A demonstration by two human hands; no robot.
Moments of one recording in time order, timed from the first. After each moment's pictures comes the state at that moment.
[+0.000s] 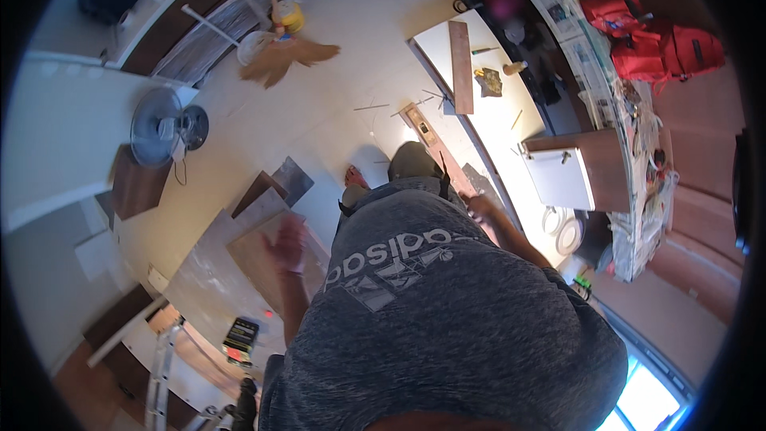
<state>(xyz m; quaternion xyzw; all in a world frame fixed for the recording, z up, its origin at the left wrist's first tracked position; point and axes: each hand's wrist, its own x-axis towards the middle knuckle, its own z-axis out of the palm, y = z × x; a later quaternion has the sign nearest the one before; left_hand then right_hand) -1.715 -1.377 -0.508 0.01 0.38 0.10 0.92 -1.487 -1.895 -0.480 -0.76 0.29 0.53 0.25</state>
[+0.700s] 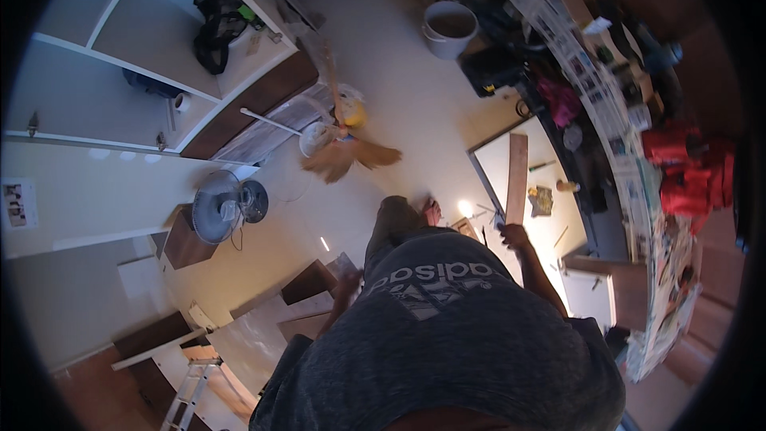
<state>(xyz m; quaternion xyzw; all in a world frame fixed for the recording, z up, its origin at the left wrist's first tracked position) -1.452 -1.317 -0.623 0.90 0.19 -0.14 0.36 -1.143 -1.840 -0.585 -0.80 0.21 0.44 0.35</state>
